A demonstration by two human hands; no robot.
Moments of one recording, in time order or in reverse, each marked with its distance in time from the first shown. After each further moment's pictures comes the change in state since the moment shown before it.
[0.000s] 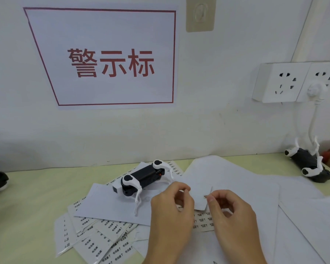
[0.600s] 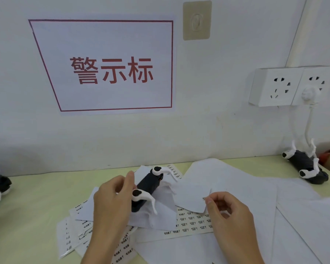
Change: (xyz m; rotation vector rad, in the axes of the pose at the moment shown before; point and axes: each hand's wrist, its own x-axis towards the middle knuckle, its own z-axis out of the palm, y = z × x) left_hand 0.035 -0.004 -0.084 0.134 0.231 -0.210; right_hand 0.001 -0.001 -0.001 0.006 -0.014 0.015
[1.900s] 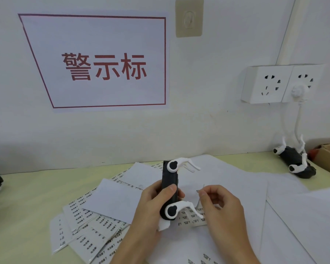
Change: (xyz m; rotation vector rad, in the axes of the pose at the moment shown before) left_hand -0.036 -0.003 0.054 -0.683 -0.600 -0.230; right_hand 0.001 0.000 0.000 0.057 0.014 0.033
